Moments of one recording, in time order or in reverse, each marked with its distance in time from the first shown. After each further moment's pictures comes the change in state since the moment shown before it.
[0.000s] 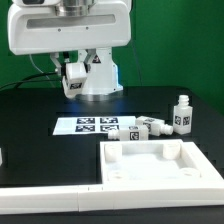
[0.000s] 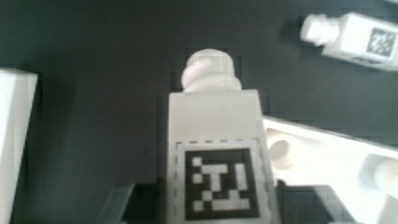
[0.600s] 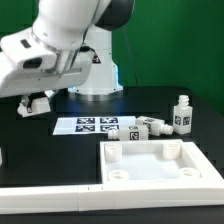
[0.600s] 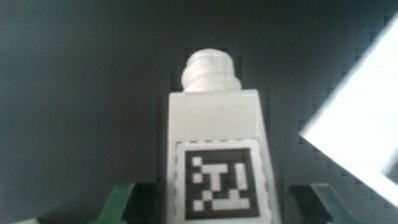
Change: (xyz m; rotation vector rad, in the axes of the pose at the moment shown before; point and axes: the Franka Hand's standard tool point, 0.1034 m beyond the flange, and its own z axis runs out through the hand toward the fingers) arm -0.076 0.027 0.059 -0.137 -0.405 -0.242
